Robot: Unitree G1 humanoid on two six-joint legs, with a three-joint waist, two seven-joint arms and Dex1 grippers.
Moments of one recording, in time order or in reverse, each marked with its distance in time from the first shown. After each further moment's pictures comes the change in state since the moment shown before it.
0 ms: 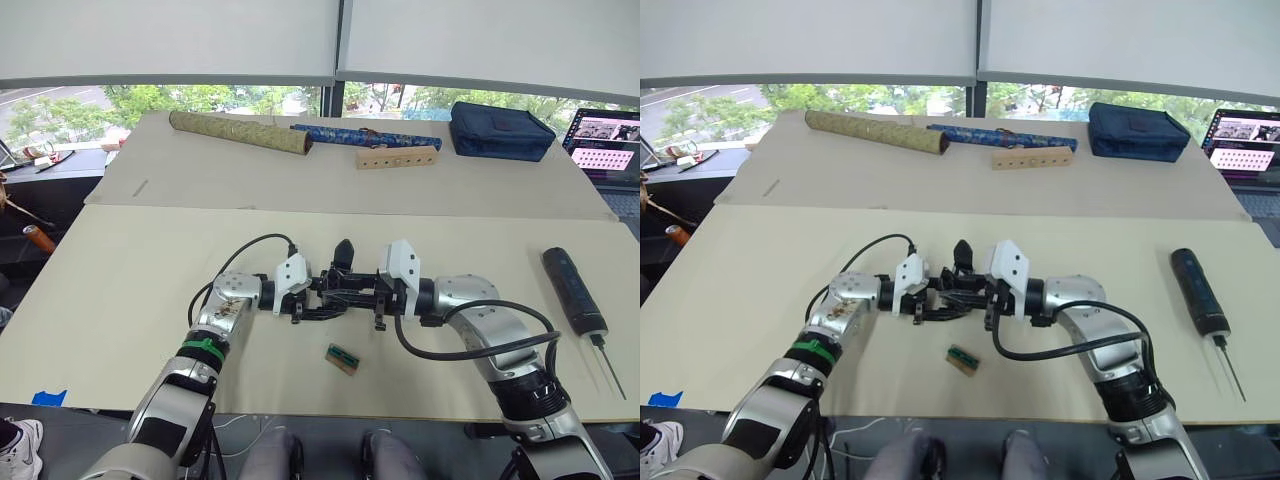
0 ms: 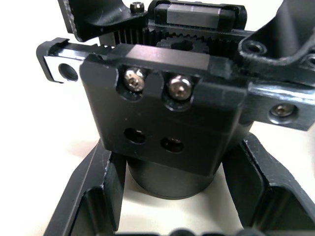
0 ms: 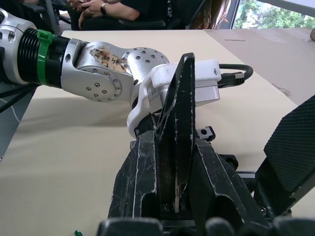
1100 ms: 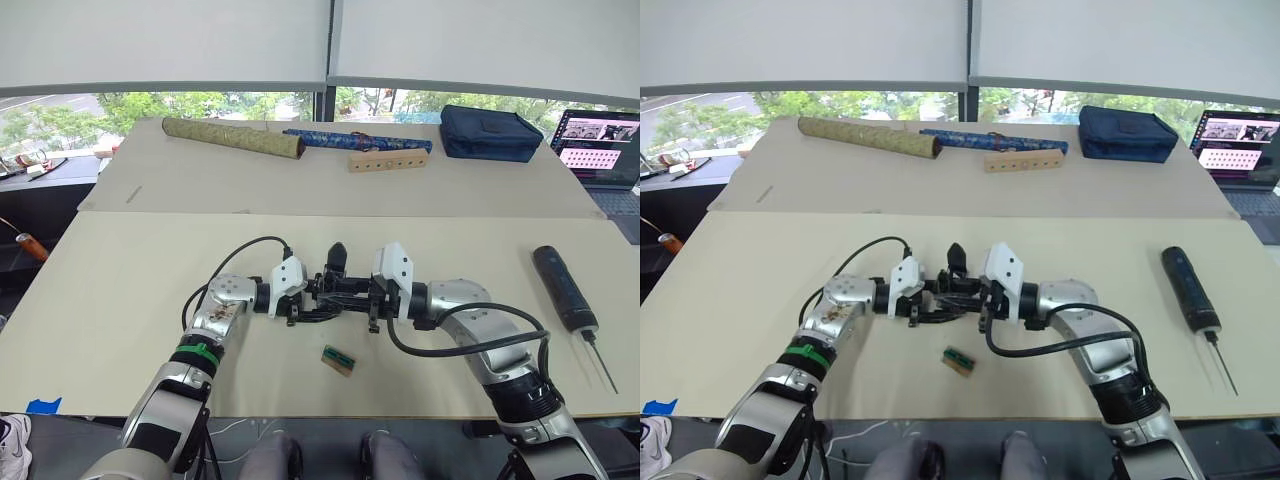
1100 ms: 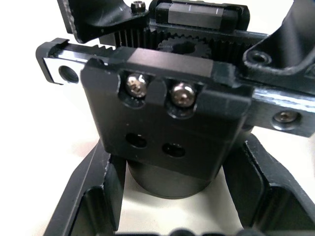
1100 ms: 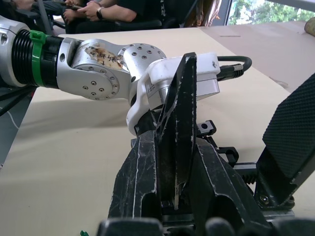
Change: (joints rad) left arm 0.032 0.029 0.000 -0.046 0.000 0.036 0.009; right arm -0.009 0.020 0.037 0.023 0.003 0.065 -0.027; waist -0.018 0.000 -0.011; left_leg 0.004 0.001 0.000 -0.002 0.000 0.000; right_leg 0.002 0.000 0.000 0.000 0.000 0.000
